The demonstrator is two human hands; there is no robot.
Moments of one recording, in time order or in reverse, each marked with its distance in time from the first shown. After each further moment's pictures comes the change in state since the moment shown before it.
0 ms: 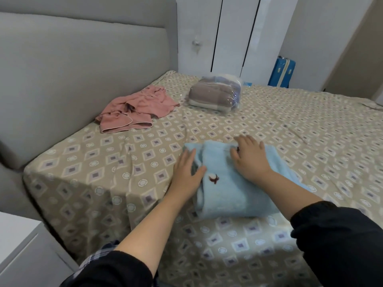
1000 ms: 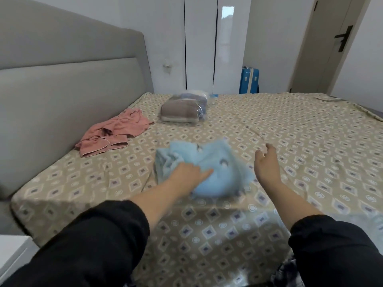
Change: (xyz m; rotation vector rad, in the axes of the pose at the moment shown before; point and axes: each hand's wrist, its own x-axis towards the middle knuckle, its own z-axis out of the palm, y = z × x) left_hand -0.026 0.126 0.036 1.367 -0.398 0.741; right_hand -0.102 0.102 -0.073 0.761 0.387 0.557
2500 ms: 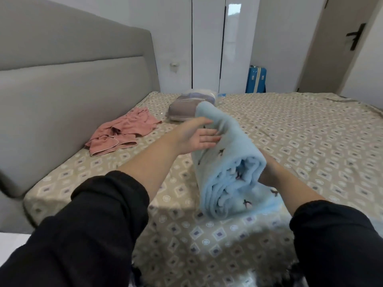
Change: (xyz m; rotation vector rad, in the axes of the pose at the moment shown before) left_hand 0.009 -0.081 -0.084 -2.314 -0.030 -0.459; right_hand 0.013 -0.024 0.021 0.463 -0.600 0.392
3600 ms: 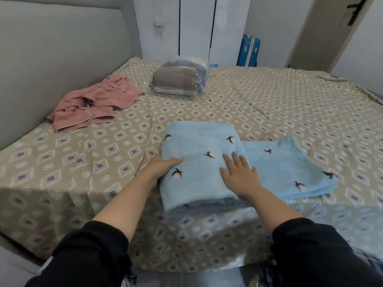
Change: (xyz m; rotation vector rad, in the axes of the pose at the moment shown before) left_hand 0.036 -0.150 -0.096 0.156 0.409 -0.160; right_hand 0.028 0.106 0.023 -1.410 0.127 -0.087
